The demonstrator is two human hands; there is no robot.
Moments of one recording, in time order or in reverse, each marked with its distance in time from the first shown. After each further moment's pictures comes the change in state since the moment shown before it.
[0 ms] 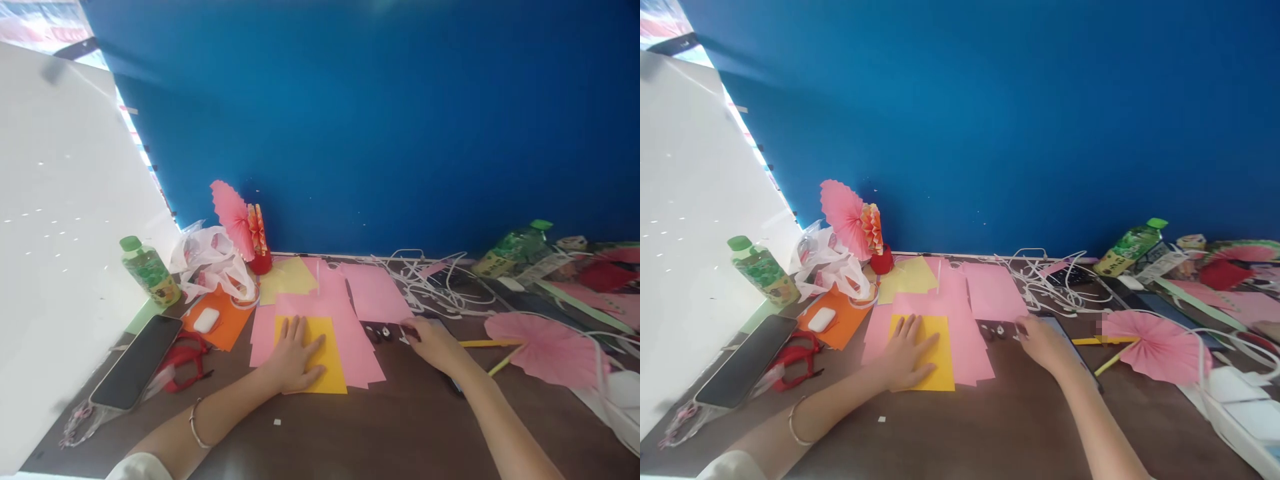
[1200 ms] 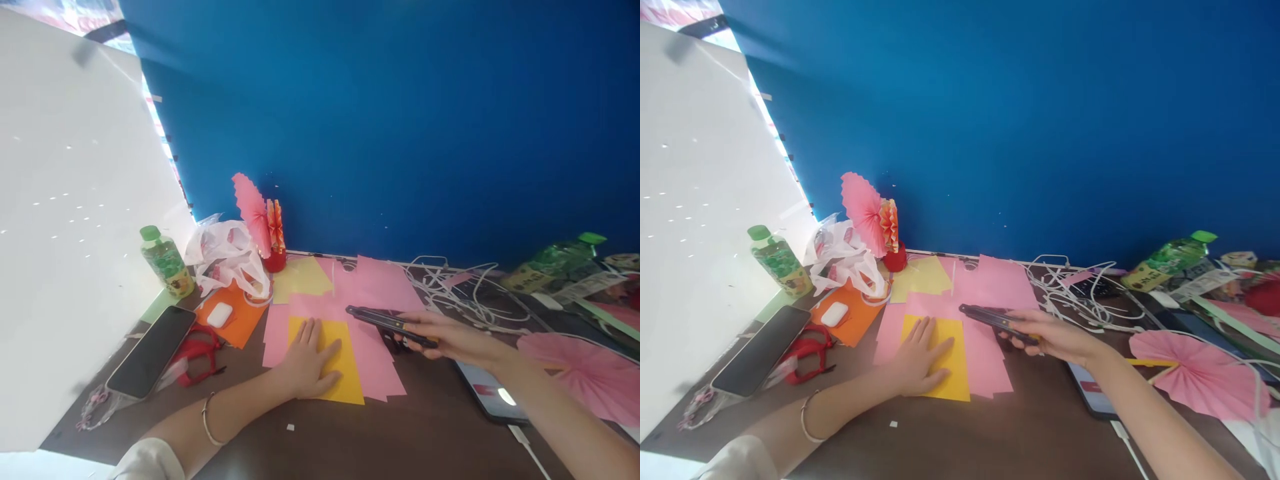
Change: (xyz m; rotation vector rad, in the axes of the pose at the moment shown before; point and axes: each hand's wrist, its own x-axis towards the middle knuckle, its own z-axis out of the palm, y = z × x) left_hand 0.000 -0.002 0.004 -0.036 0.013 0.004; right_hand 0.025 -0.063 -0.070 1.092 -0.687 0.142
